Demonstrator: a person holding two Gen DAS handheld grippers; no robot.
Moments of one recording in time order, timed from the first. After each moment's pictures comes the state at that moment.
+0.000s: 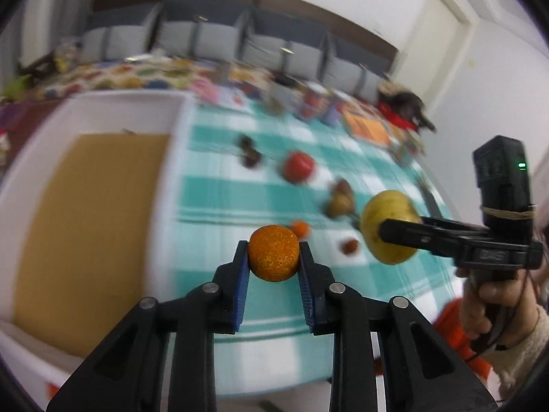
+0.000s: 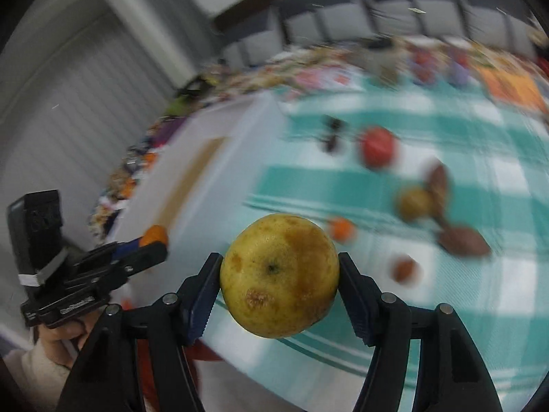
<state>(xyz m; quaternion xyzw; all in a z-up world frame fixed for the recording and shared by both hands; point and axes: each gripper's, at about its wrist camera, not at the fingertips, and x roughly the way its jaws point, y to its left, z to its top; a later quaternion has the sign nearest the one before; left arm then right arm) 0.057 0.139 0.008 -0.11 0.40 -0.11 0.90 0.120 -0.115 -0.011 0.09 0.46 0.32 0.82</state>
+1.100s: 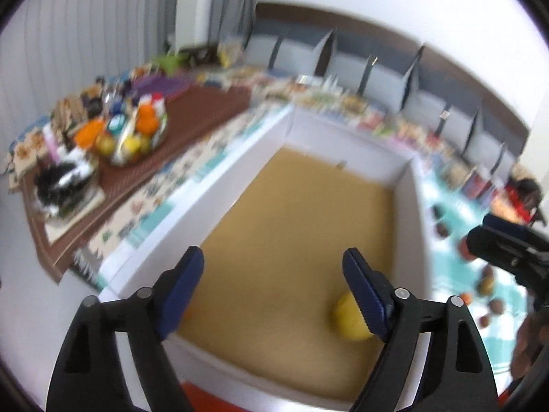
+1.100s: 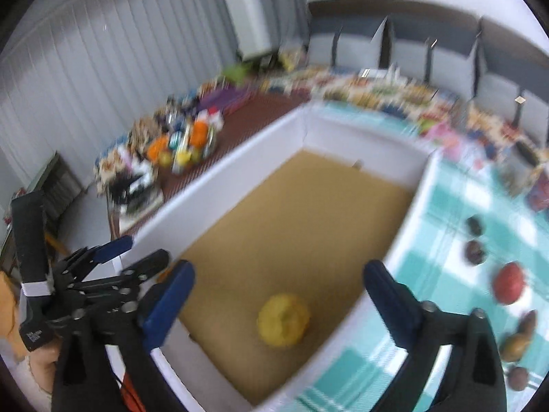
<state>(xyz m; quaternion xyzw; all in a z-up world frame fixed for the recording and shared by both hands) 0.023 0.318 0.003 -0.16 0.34 0.17 0.91 0.135 0.134 0.024 -0.06 0.39 0.37 0.84</state>
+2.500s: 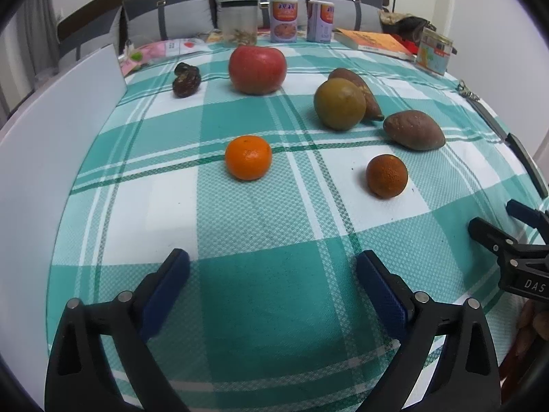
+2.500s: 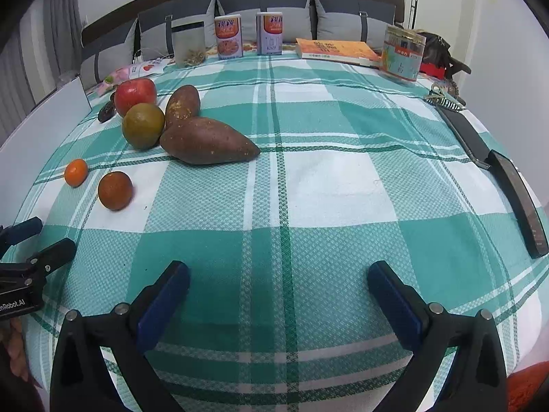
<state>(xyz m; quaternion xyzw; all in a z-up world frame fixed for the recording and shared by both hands) 0.110 -0.029 -0.161 0.04 0.44 -0.08 0.89 0.090 -0.271 -0.170 0.01 0.43 -0.03 0.90</state>
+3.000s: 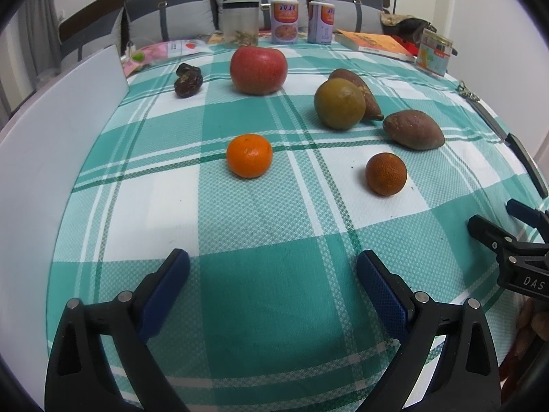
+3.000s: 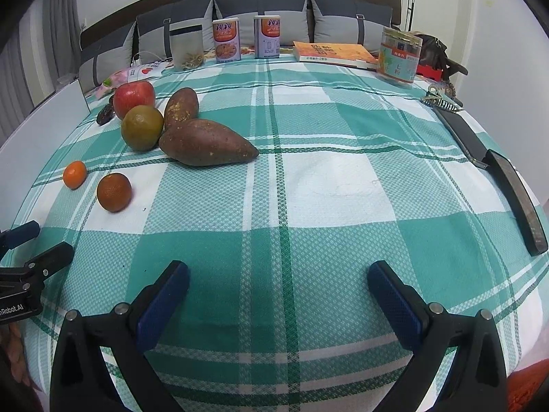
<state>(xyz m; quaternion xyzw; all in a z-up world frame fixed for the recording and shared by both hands) 0.109 -0.030 -0.162 0.04 0.44 -0.08 0.89 0.090 -0.270 -0.171 0.01 0.43 -0.03 0.90</state>
